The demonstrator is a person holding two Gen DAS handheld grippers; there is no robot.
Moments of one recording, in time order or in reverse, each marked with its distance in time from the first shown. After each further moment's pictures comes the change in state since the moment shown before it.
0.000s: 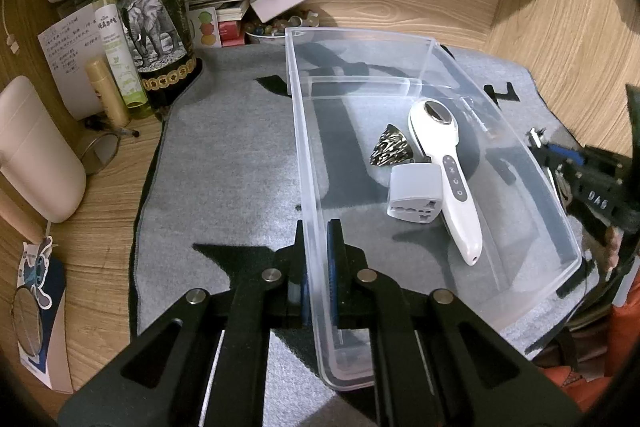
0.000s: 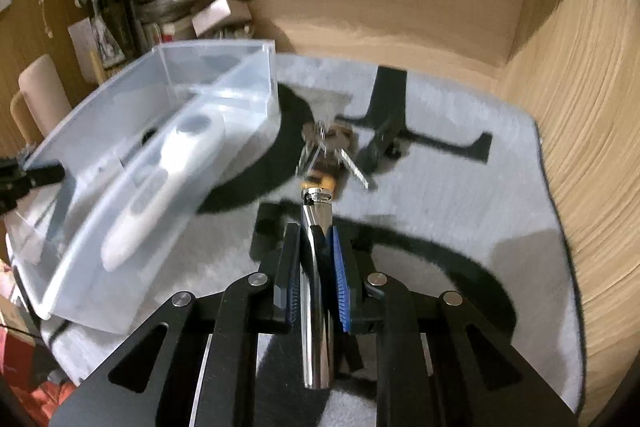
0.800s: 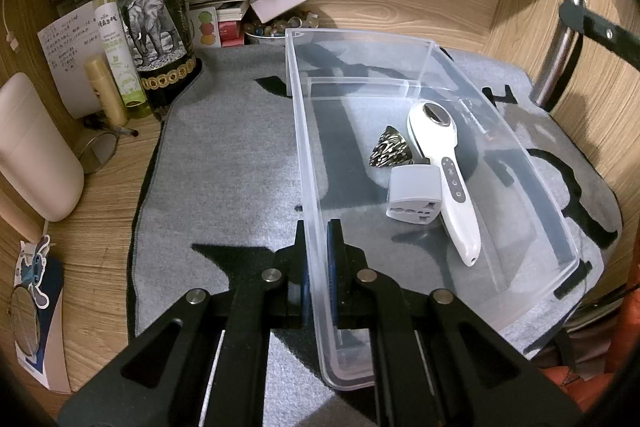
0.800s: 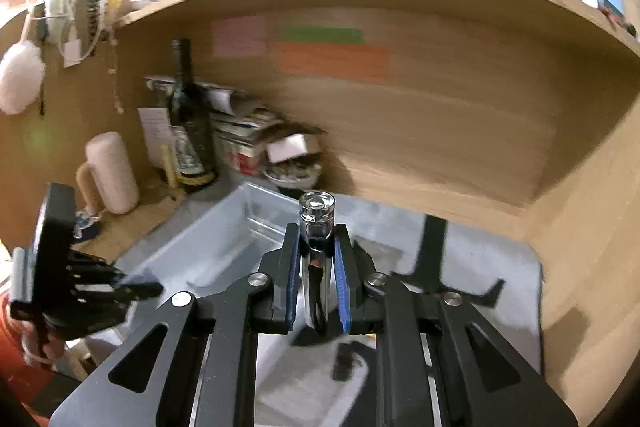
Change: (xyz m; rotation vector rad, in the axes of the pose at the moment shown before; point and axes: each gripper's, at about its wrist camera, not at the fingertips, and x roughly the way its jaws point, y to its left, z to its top) left arm -0.001 0.000 -0.001 -0.003 -0.003 -0.002; right arm -0.077 0.058 0.074 -0.121 -0.302 0.120
